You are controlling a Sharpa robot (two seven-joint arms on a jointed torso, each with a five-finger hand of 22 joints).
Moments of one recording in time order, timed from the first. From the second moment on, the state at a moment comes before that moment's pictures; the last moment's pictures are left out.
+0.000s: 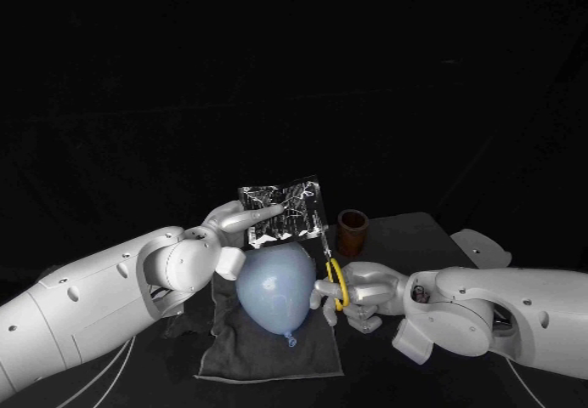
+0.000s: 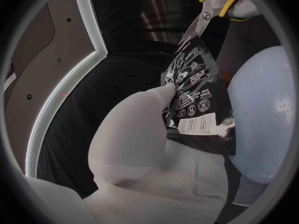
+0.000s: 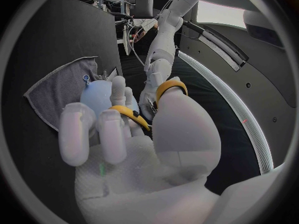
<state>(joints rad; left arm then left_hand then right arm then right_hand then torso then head) 1.24 -0.49 0.02 1.28 0.07 -0.11 0.08 1.53 -0.05 0.52 0.11 0.04 0.96 0.15 0.34 0.36 1.34 0.10 0.06 0.07 1.27 0.05 0.18 0.26 0.17 1.22 0.12 0.30 0.09 1.20 -1.17 -0.19 1.91 -0.30 -0.11 0.05 1.14 -0.21 -0.29 0.30 0.08 0.81 0.14 0.37 0.87 1.27 0.11 0.27 0.99 1.47 -0.02 1.47 1.31 0.04 1.46 0.09 1.36 1.31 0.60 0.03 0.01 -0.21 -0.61</state>
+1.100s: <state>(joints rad) 1.24 -0.50 0.02 1.28 0.07 -0.11 0.07 1.53 -0.05 0.53 0.11 0.04 0.96 0.15 0.35 0.37 1.34 0.10 0.06 0.07 1.27 0.05 0.18 0.26 0.16 1.22 0.12 0.30 0.09 1.21 -1.17 -0.19 1.90 -0.34 -0.14 0.05 1.19 -0.07 -0.20 0.29 0.05 0.80 0.14 0.55 0.78 1.27 0.11 0.30 1.26 1.46 -0.02 1.53 1.31 0.03 1.46 0.08 1.47 1.31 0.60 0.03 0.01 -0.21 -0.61</state>
